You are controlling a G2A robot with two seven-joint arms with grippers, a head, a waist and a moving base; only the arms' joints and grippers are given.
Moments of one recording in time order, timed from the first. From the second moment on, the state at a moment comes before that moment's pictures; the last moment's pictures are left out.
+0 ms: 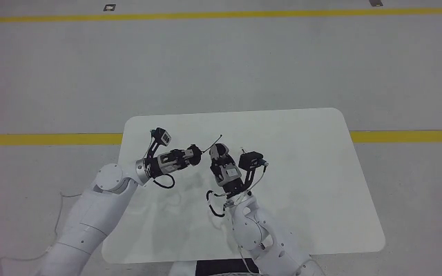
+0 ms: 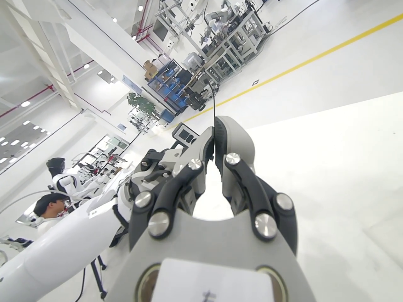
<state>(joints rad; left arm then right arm) 1.29 -1.02 -1.15 -1.38 -0.67 -0.33 -1.03 -1.56 -1.44 0.86 -1.68 -0.84 0.04 -0.32</state>
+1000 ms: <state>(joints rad) 1.28 -1.02 -1.15 -1.37 -0.68 -0.33 -1.02 -1.56 -1.46 0.87 -1.66 -0.85 0.03 -0.31</state>
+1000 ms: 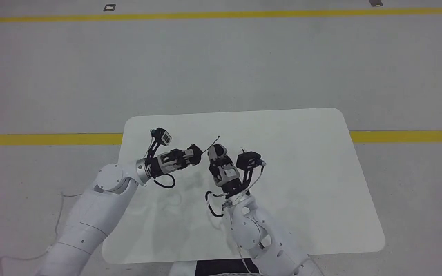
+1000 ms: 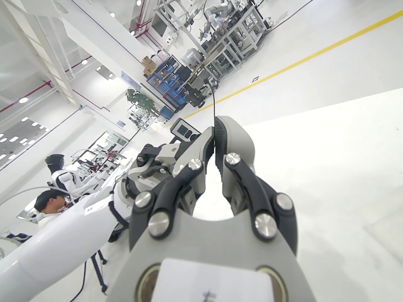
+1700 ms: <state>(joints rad) 1.28 -1.02 -1.14 -1.37 -0.68 -0.33 -1.02 -1.56 -1.46 0.87 -1.65 -0.87 0.03 -0.28</state>
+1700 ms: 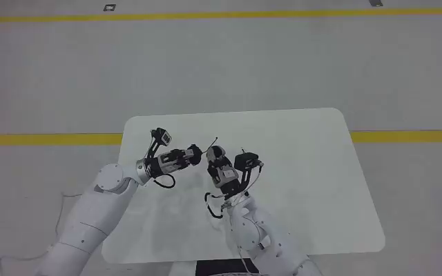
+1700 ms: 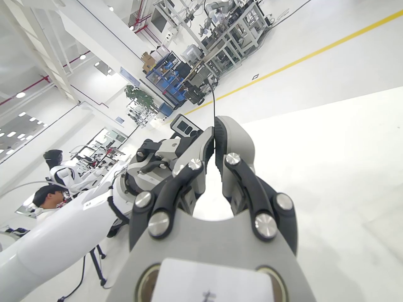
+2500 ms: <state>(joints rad) 1.28 -1.02 -1.15 -1.37 -0.68 -0.33 -1.02 -1.56 -1.47 0.87 -1.65 -0.85 -0.02 -0.30</state>
